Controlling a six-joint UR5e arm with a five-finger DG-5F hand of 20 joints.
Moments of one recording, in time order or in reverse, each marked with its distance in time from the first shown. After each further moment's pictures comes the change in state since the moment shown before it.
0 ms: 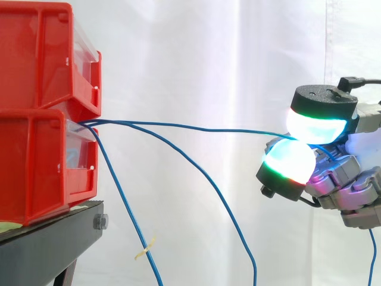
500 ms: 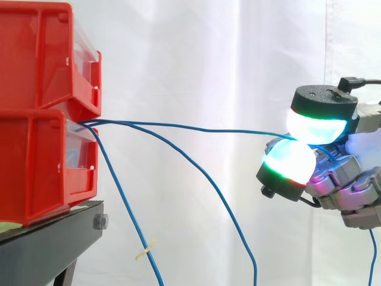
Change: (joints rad) arm 0.000 0.000 0.000 -0.001 0.000 0.000
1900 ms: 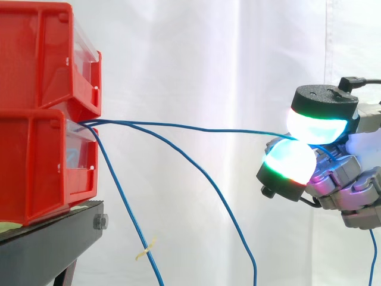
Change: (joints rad) arm 0.001 0.000 0.000 0.000 0.000 0.000
